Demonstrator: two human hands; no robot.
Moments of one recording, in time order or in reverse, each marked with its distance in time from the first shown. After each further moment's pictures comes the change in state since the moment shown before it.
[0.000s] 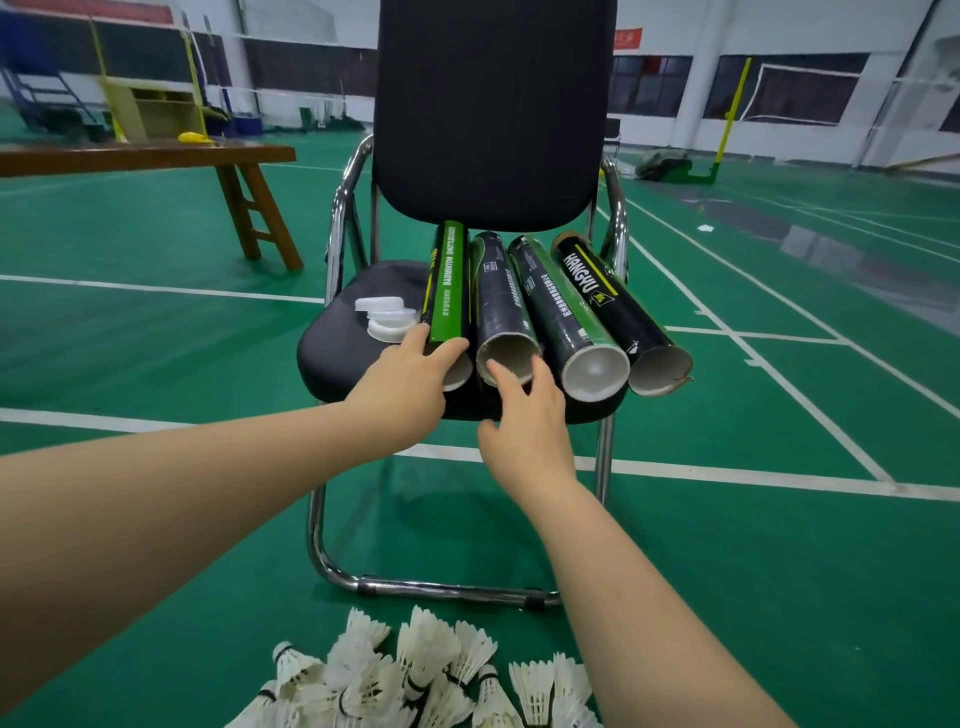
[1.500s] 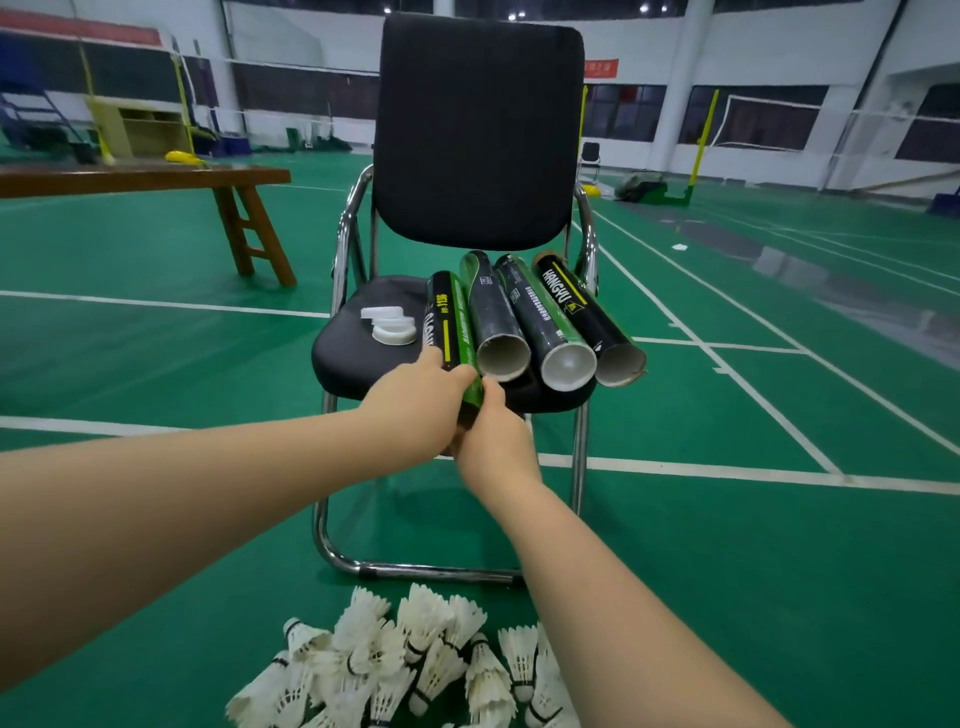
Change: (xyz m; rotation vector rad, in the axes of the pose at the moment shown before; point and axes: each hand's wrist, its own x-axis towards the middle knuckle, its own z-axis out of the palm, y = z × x) left_hand -0.072 0.051 -0.061 0.182 -0.129 0.047; right_hand -0.067 -0.053 -0.027 0.175 -0.114 0.145
